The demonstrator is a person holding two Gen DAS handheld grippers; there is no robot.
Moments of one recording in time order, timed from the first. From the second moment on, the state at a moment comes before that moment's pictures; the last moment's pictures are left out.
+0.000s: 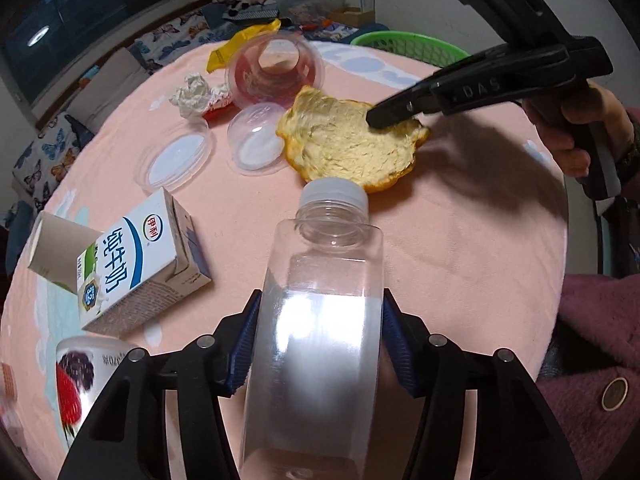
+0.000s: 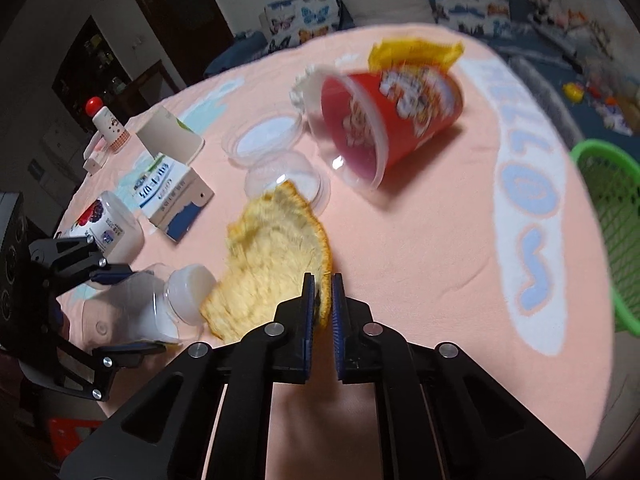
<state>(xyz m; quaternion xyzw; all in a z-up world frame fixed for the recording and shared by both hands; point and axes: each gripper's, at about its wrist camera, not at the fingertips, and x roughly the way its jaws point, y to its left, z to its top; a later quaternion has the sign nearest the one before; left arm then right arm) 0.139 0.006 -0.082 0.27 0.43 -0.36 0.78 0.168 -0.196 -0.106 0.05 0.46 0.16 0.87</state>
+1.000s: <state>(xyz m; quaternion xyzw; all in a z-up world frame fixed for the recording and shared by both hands) 0.161 -0.107 -0.001 0.15 0.37 -0.39 0.83 0.184 -0.408 -0.055 0.02 0.38 -0.07 0.92</state>
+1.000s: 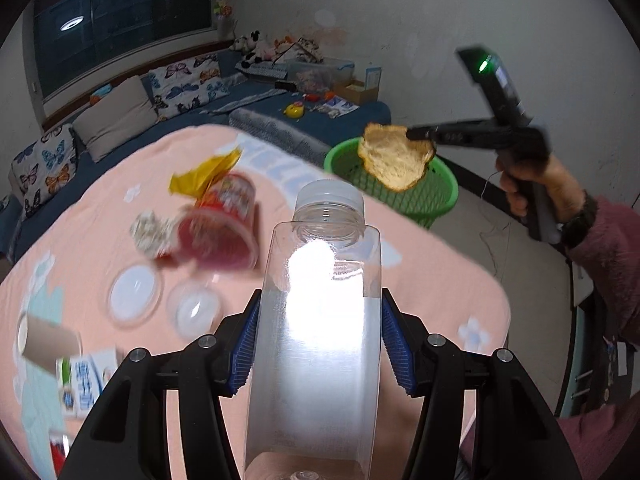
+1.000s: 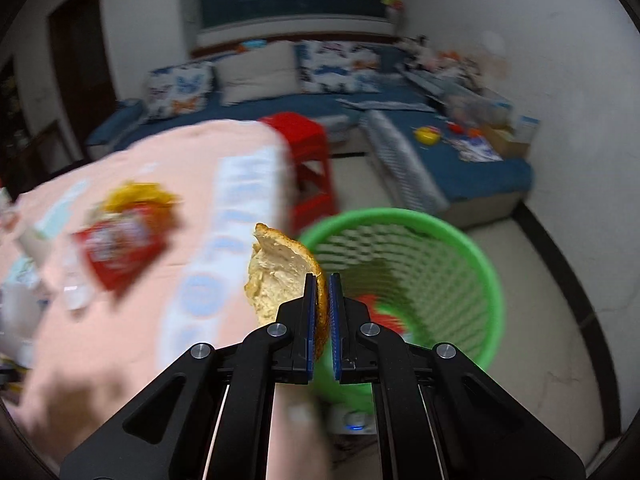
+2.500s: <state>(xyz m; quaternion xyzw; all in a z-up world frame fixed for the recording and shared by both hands) 0.299 -0.428 -0.070 0.19 0.47 -0.40 0.76 0.146 -0.539 -0.123 0.10 0.40 -0.15 0.90</state>
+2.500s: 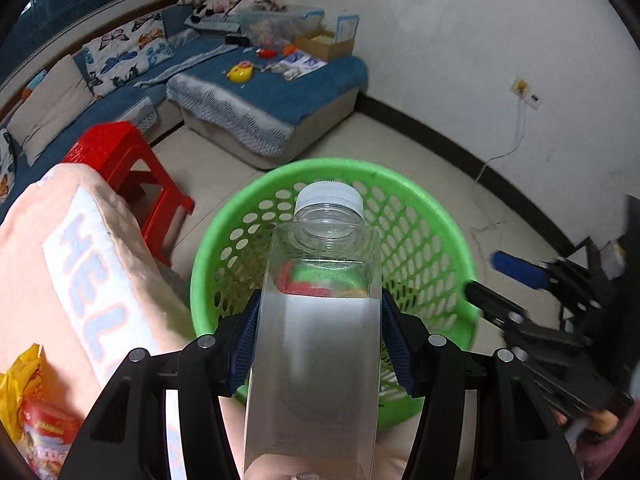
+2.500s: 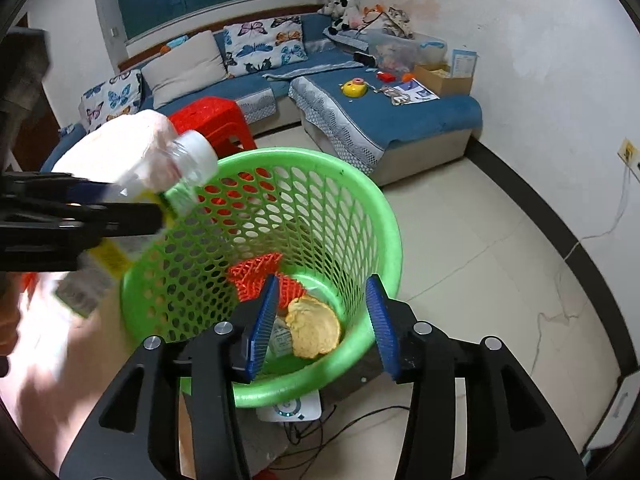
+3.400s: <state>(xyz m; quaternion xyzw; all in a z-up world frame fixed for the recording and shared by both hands) 0.252 -0.294 -0.004 0.09 0.42 -0.37 0.82 0.105 -0.486 -0.090 0.14 0.37 -0.09 0.91</state>
